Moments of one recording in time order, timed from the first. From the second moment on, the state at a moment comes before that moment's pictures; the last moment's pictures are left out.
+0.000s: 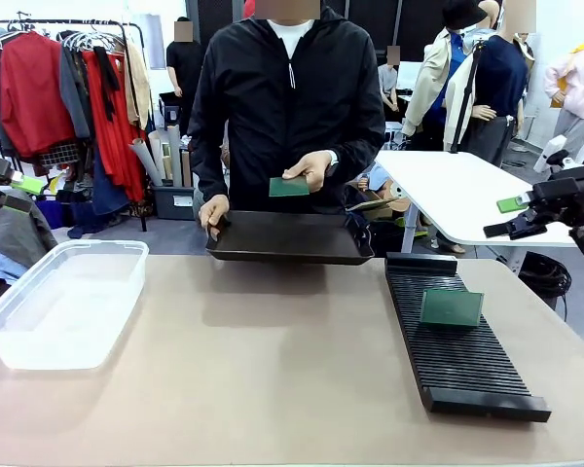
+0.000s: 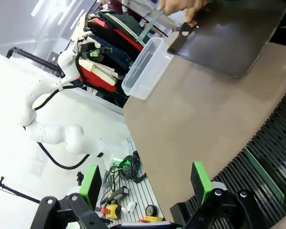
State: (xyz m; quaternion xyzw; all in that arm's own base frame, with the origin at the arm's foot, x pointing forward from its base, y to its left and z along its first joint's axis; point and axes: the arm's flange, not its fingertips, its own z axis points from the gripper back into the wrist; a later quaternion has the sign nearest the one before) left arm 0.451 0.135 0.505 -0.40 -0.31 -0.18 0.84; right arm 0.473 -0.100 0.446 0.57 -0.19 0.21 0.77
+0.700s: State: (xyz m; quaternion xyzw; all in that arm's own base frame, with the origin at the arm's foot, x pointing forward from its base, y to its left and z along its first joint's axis) left arm 0.451 0.135 0.505 -0.40 -0.31 -0.18 0.84; right arm 0.472 -0.101 0.445 0.57 -0.19 0.21 0.77
